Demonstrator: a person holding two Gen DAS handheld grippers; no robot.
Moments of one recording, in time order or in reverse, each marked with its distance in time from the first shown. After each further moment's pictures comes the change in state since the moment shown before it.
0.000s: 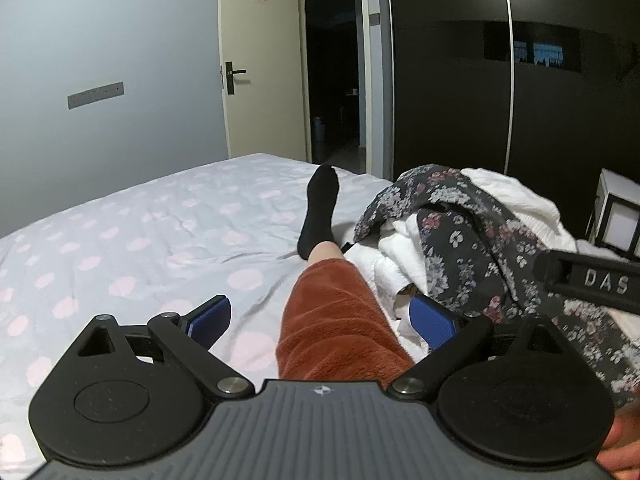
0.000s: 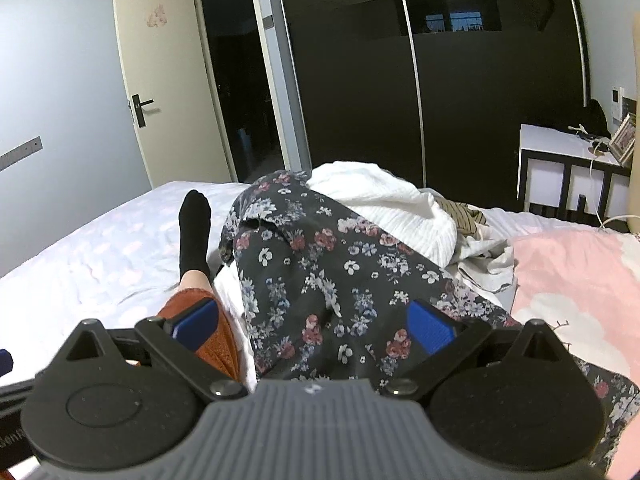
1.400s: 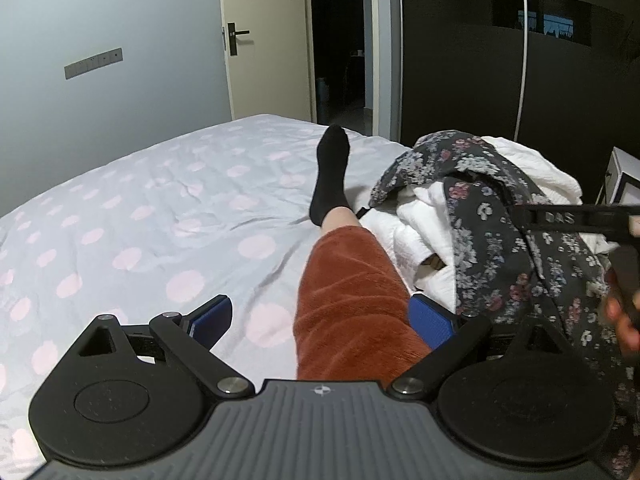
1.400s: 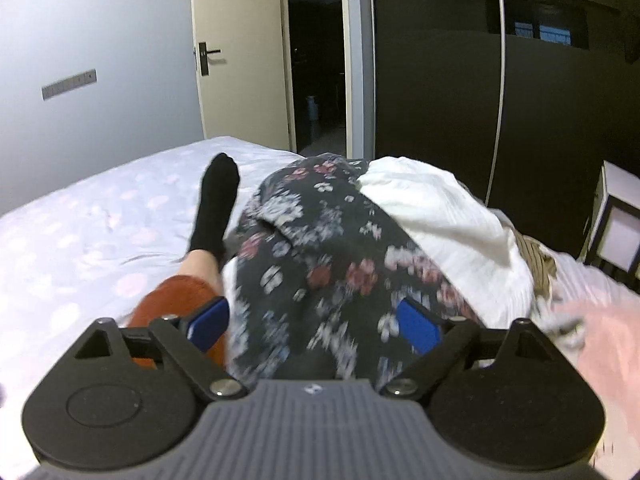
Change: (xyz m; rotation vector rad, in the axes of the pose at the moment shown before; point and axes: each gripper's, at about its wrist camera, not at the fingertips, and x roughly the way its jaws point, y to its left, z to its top) left arm 0.029 0.031 0.008 -0.019 0.139 0.015; right arm 0.127 0.000 0.039 -0.224 0.096 0.159
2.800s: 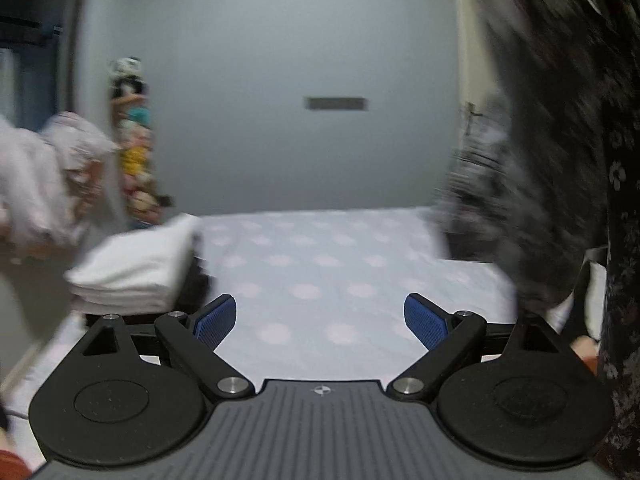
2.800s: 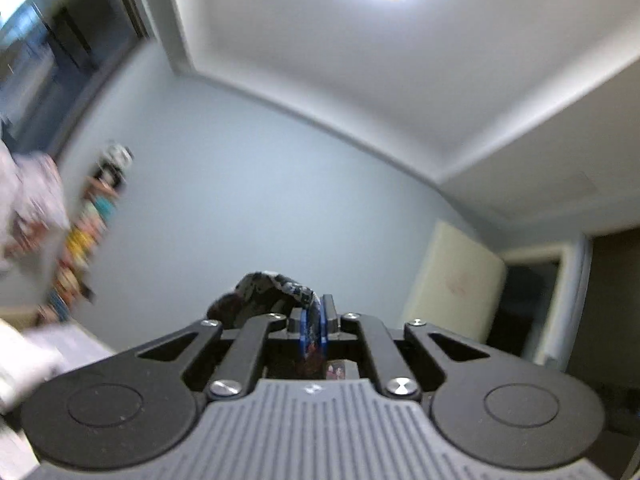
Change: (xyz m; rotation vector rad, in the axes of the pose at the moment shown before) left arm -0.179 0.265 0.003 -0.363 -0.202 0.616; right arm -0.310 0.366 0.313 -0.531 -0.839 0.504
